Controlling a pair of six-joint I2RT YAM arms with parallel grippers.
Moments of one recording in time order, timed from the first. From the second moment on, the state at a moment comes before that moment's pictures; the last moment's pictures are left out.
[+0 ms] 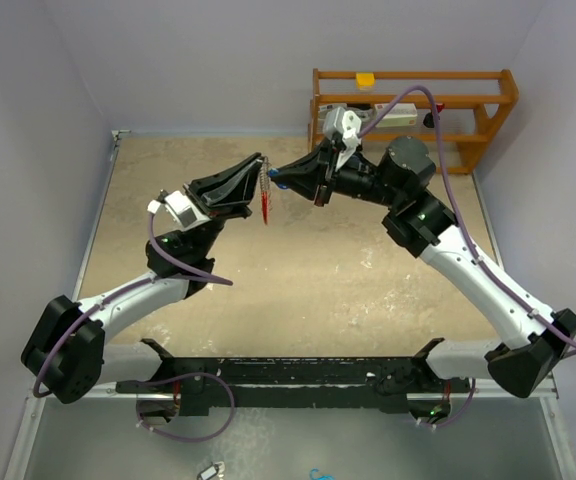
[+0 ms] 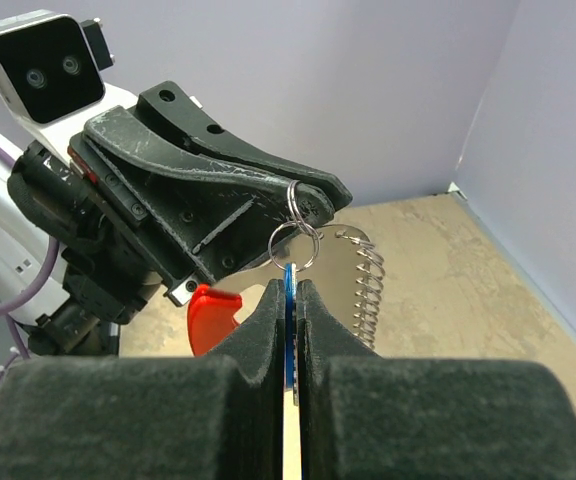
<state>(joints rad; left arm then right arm) -0.63 1.25 0.69 1.52 0.17 -0.17 0.66 1.27 1.38 0.05 -0.63 0.05</state>
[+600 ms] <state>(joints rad) -0.62 1.25 0.70 1.52 0.13 -0.18 0.66 1.37 1.39 0.16 -0.70 0.12</state>
